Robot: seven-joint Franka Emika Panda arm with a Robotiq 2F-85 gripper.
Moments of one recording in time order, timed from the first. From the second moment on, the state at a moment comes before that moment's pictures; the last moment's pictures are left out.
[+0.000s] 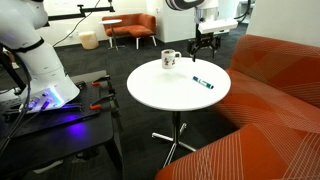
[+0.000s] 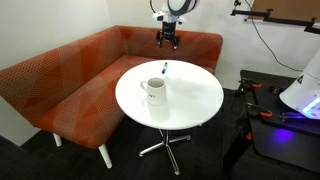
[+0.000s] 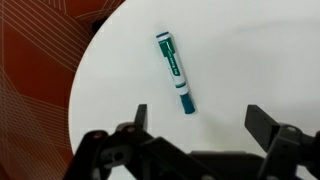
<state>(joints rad) -0.19 0.56 -0.05 -1.77 0.01 2.41 -1.61</state>
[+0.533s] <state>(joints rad) -0.19 0.61 -0.04 -1.76 -0.02 2.48 -1.61</state>
